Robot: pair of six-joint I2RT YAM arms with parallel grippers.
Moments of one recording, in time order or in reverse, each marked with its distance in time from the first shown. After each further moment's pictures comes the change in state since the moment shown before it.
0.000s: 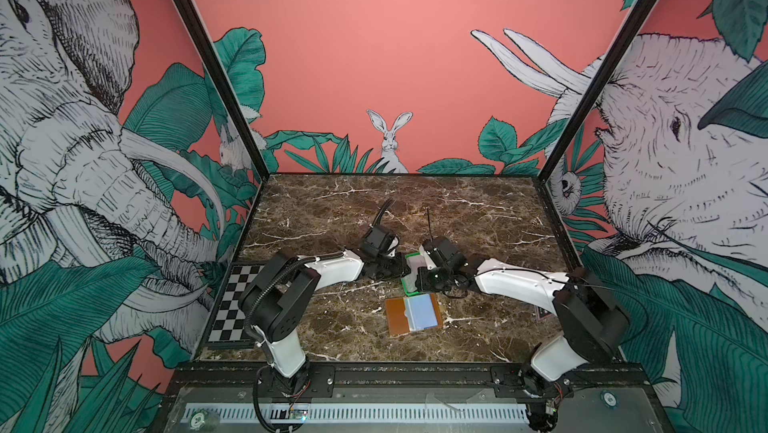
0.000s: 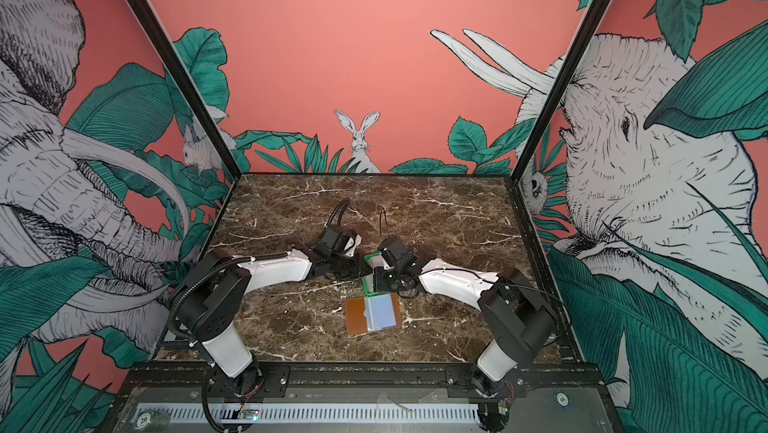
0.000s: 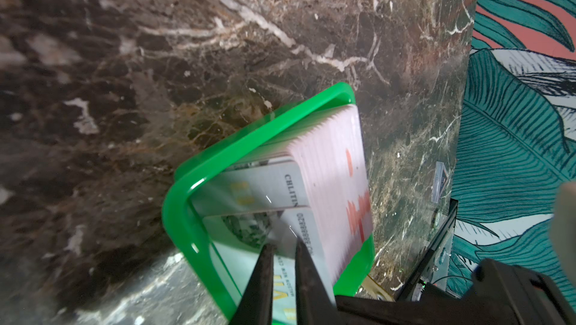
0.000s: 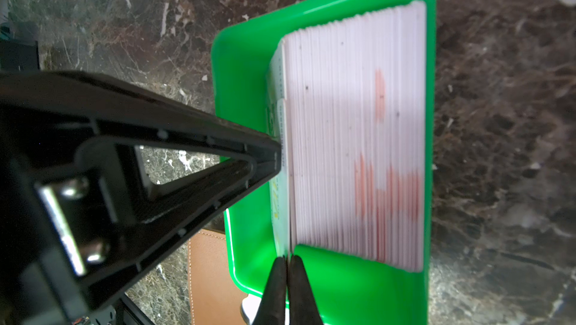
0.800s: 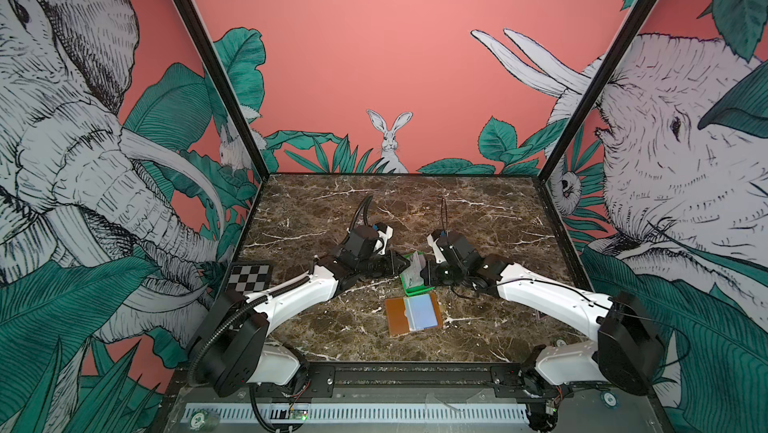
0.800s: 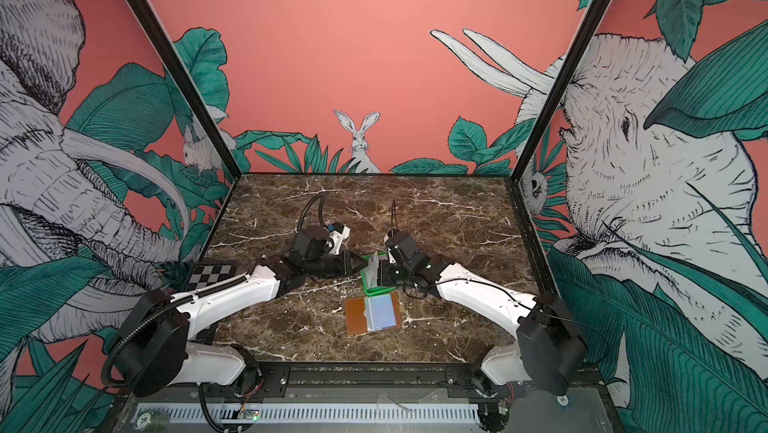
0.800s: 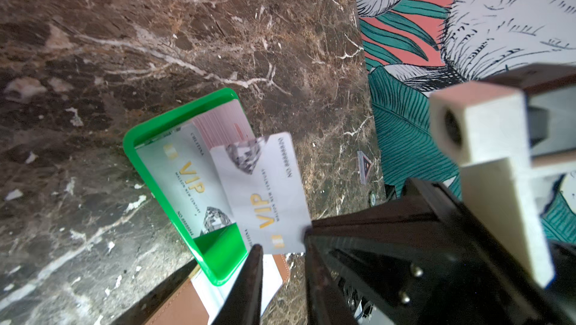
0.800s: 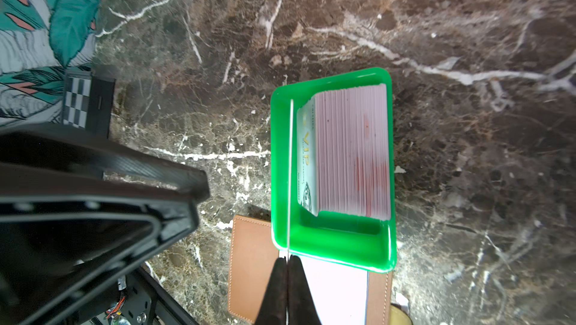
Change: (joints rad) left arm 0.007 -0.376 -0.195 0.113 0.044 -0.043; right arm 0.000 -0.227 0.000 -0.077 0.066 -0.008
